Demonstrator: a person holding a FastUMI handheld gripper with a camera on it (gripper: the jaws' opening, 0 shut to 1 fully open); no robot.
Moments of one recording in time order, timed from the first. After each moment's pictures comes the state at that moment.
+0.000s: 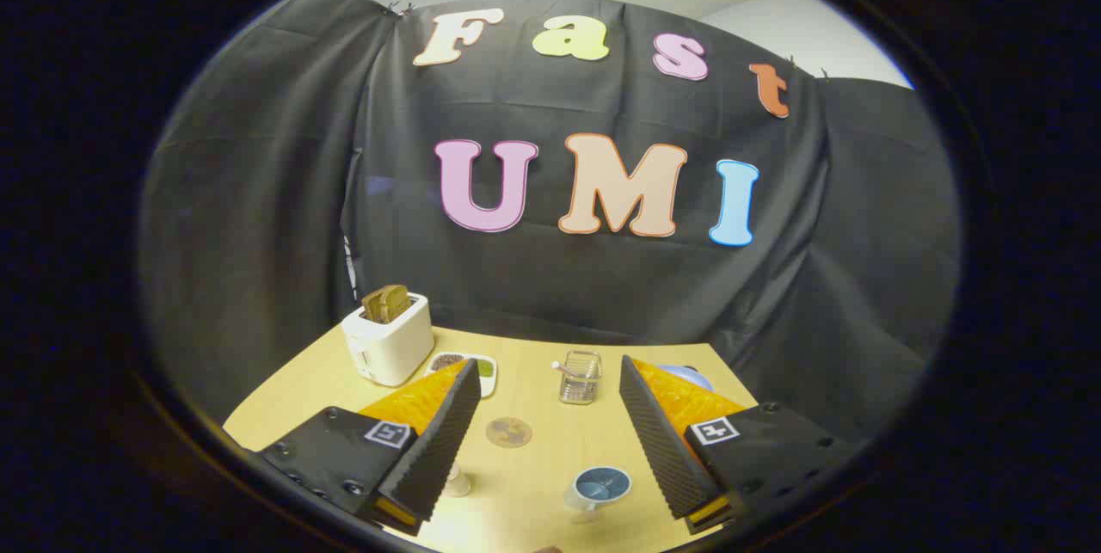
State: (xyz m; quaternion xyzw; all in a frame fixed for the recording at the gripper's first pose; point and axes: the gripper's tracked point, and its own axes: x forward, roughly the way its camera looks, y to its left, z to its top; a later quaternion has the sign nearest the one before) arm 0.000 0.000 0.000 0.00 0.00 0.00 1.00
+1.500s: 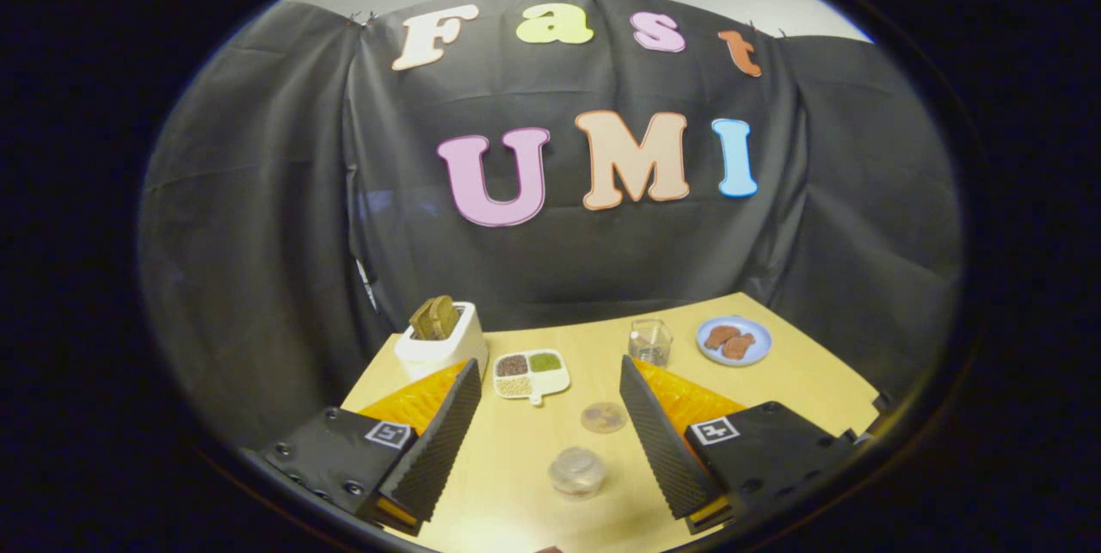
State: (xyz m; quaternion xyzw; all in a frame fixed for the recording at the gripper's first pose) arm 0.002 0.151 -0.032 0.10 0.03 -0.03 0.99
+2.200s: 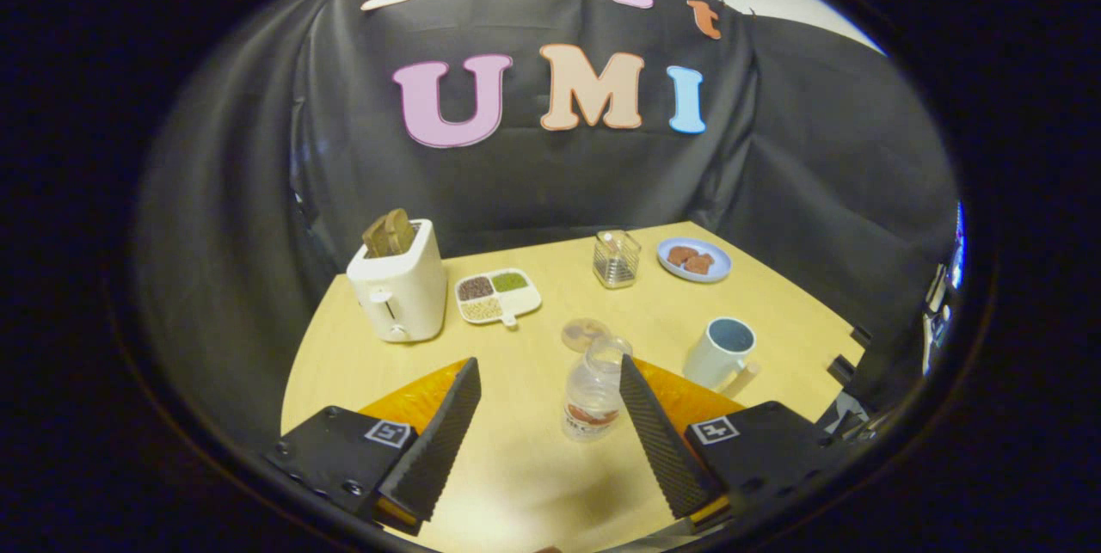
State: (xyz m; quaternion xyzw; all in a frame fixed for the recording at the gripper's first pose) arm -0.009 0.184 -0.157 0.10 0.14 -0.15 0.97
